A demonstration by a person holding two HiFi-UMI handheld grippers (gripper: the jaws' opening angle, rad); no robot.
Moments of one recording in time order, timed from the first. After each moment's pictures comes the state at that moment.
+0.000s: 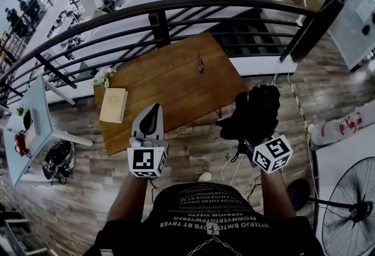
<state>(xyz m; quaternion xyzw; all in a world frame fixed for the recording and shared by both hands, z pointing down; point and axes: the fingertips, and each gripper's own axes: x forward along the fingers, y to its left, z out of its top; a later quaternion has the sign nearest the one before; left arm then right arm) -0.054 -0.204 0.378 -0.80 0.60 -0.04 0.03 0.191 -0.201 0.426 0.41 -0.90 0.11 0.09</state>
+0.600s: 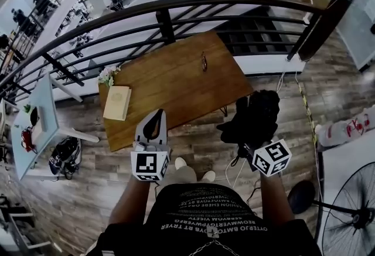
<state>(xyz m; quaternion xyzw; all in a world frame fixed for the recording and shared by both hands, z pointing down) -0.031 -0.190 0.393 -0.79 0.61 -0.08 0.02 0.207 -0.194 0.450 0.39 -0.91 0.14 0.08</state>
